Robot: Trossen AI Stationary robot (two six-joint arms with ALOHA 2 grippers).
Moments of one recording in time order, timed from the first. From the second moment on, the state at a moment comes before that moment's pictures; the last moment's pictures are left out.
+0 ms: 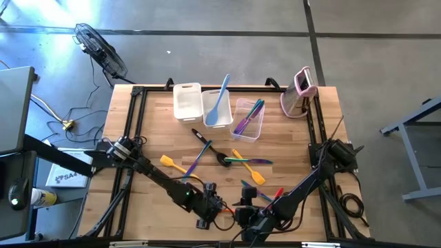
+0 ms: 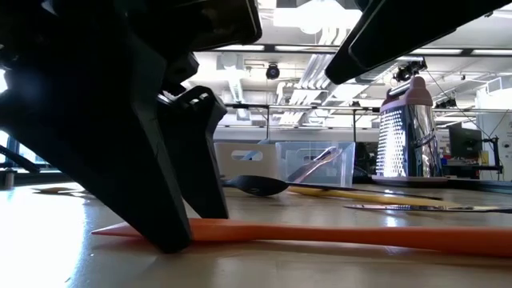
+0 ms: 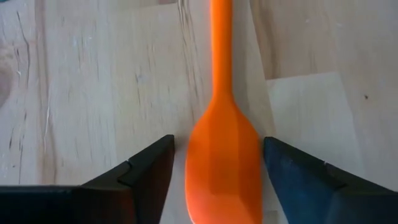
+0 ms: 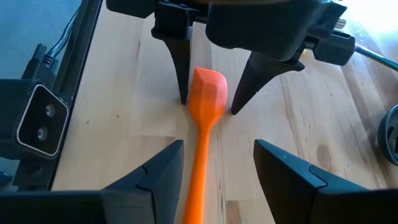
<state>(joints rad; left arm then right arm) -0.58 2.12 1.28 -0.30 -0.18 -0.40 0.74 2.00 1.39 -0.36 0.61 0.52</state>
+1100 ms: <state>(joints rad) -0.58 2.15 1.29 -0.28 -0.14 -0.39 0.74 2.00 1.39 -0.37 0.60 0.53</state>
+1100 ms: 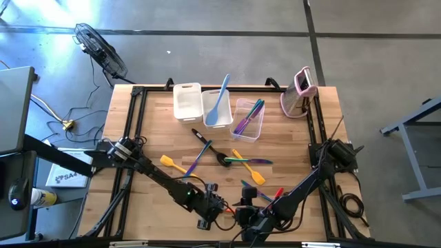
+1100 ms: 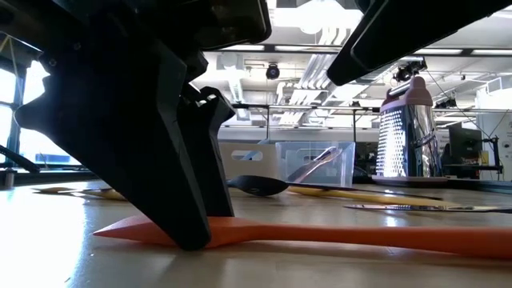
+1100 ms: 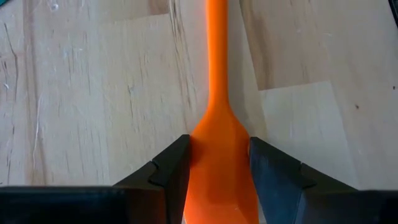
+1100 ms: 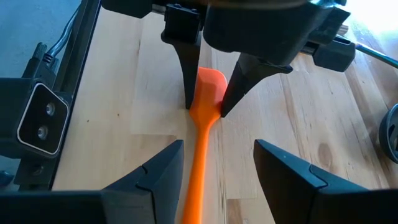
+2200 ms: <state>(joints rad) -0.57 2.15 1.29 -0.28 -0.09 -0.40 0.74 2.00 1.39 -0.37 0.60 0.53</state>
